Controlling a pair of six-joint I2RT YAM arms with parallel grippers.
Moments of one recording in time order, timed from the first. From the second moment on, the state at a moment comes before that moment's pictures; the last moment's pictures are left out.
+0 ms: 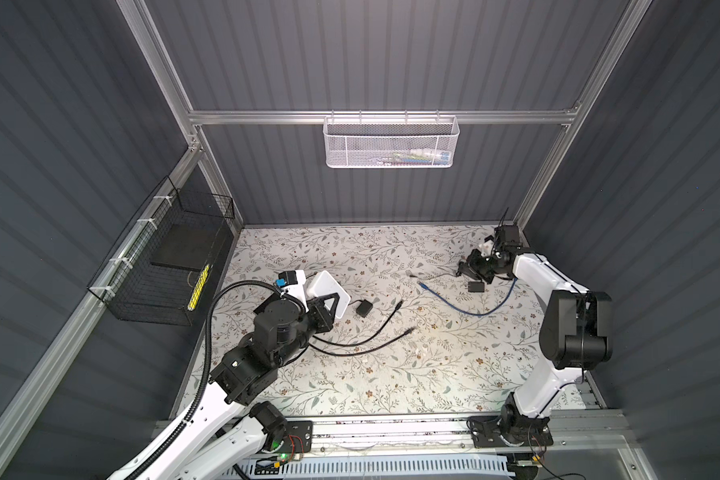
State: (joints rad) left arm -0.74 0.70 0.80 -0.40 -0.14 -0.77; right arm -0.05 1.79 1.28 -0.56 -0.48 0.52
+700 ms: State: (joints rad) left arm -0.74 0.73 0.79 -0.37 -0.13 -0.79; right arm -0.13 1.88 1.18 -0.53 -0.46 0.45
